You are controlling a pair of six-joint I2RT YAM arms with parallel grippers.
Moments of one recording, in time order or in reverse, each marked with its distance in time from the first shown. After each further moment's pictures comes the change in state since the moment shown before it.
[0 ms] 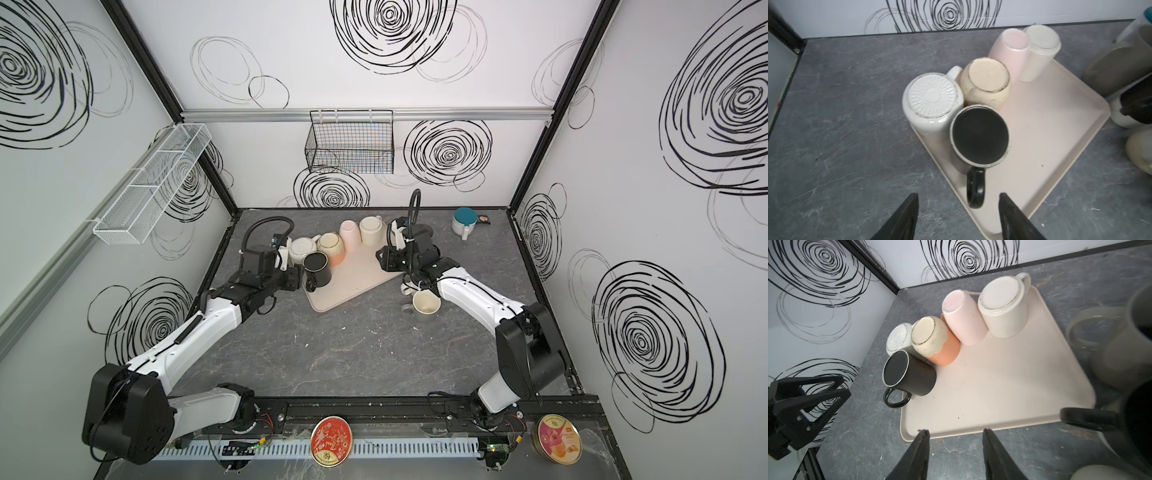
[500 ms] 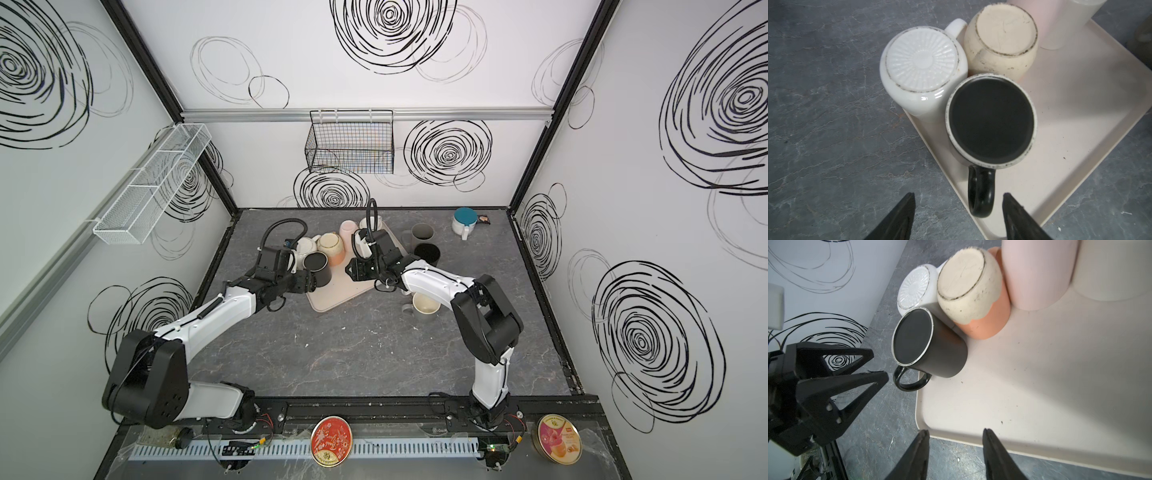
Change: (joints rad) left arm -0.070 0.196 0.056 -0.007 -0.055 -0.029; right arm 0.127 0.277 0.179 -0.032 -0.092 0.003
